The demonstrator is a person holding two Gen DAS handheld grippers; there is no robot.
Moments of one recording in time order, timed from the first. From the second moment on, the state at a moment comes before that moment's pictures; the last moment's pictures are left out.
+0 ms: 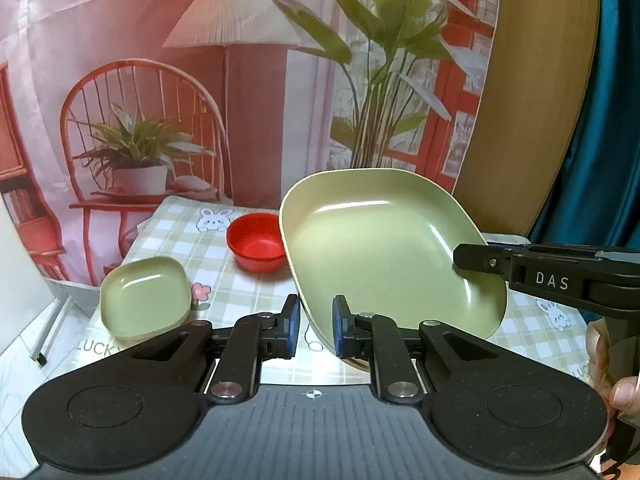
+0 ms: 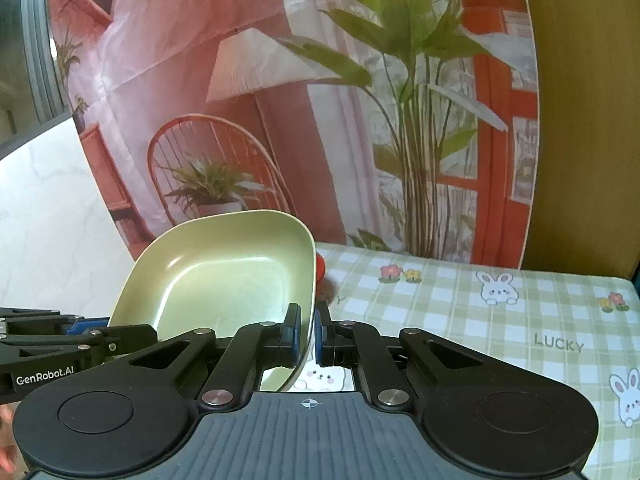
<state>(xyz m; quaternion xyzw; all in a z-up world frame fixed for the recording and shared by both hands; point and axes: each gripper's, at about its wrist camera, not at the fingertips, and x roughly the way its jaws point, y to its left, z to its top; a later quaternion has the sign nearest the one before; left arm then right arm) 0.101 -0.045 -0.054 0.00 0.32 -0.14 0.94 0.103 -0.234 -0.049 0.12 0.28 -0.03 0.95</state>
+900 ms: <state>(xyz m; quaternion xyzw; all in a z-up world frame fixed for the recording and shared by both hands) 0.084 -0.034 -0.117 0.00 0.40 -0.14 0.91 0.088 -0.209 -0.118 0.12 0.38 -0.01 0.92</state>
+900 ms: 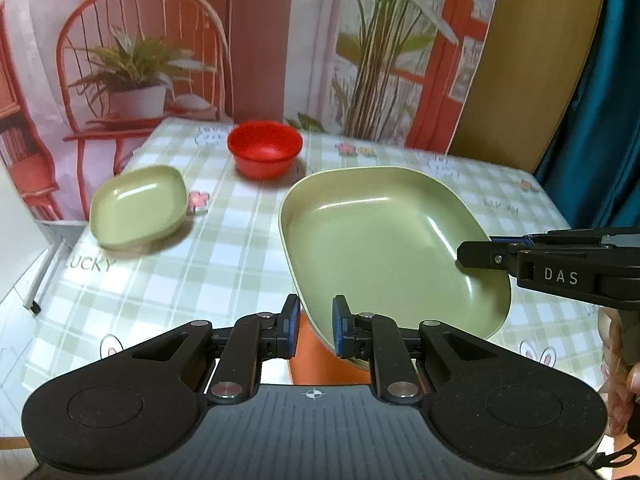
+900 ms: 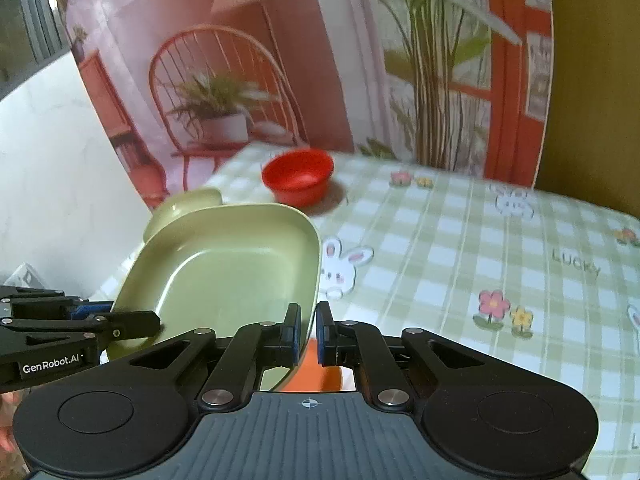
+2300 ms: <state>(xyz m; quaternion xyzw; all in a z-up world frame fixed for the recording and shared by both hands) 0.096 -0.043 -0.188 0.01 0.49 -0.14 0.86 0.095 -0.201 -0.196 0.12 0.49 0.00 0.87</state>
